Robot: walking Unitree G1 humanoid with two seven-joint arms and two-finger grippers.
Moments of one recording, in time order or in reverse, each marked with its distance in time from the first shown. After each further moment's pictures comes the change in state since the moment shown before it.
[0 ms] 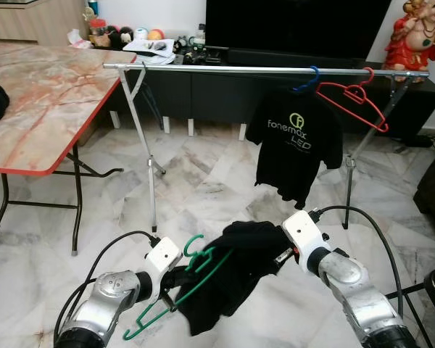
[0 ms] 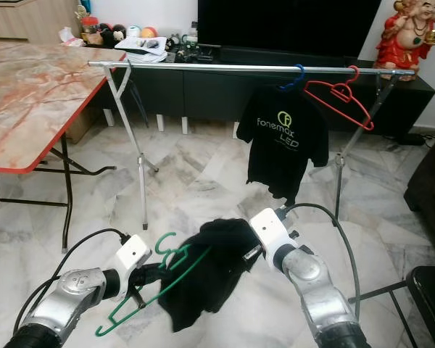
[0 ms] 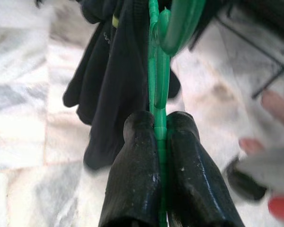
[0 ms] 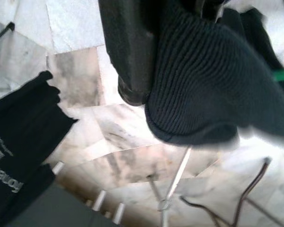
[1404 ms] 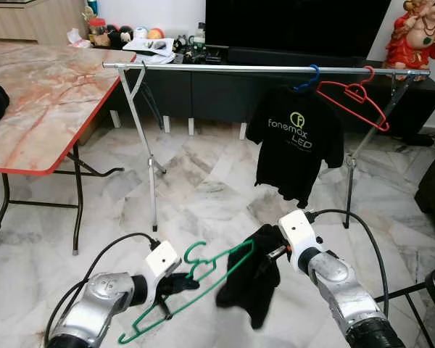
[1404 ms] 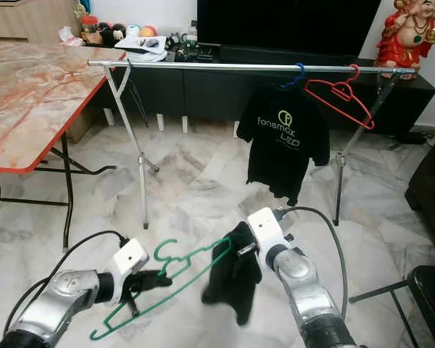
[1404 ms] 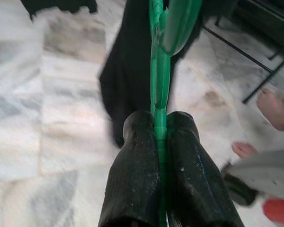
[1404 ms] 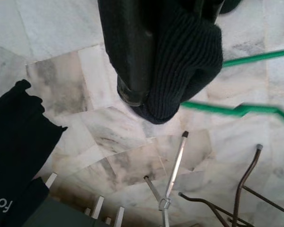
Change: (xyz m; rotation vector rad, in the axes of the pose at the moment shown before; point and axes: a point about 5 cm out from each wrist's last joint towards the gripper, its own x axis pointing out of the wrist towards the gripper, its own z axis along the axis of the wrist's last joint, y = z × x) left arm -0.005 -0.001 0.021 -0.024 -0.110 0.003; right arm 0.012 0.012 -0.006 0.107 0.014 0.019
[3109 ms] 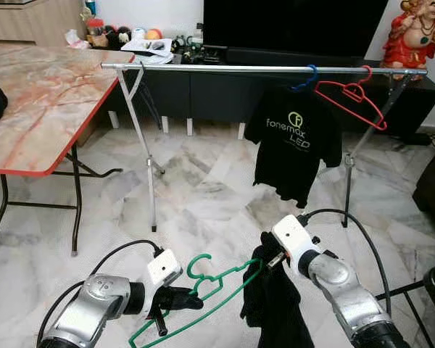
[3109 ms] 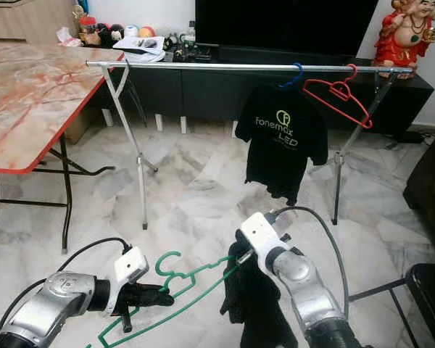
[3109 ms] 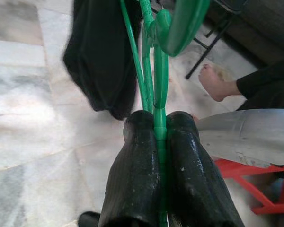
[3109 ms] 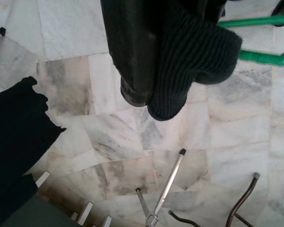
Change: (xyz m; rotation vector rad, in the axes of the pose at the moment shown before) left arm -0.016 -0.021 -0.009 -0.060 0.098 -0.303; right arm -0.006 0.003 0.000 -0.145 0.051 0.065
